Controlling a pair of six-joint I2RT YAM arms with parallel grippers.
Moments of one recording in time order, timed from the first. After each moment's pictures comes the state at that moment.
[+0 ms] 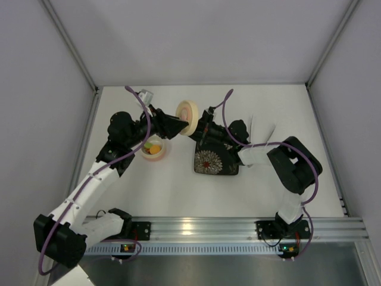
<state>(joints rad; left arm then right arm) -0.41 1.06 0.91 0.16 0.52 -0.55 0.64 1.81 0.88 1.25 -0.66 1.98</state>
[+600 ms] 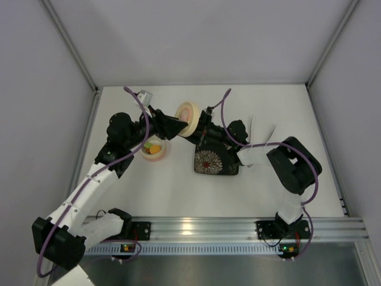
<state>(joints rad) -0.42 1.04 0.91 0.13 0.50 -0.54 0.65 1.81 0.88 1.25 -0.67 1.95</state>
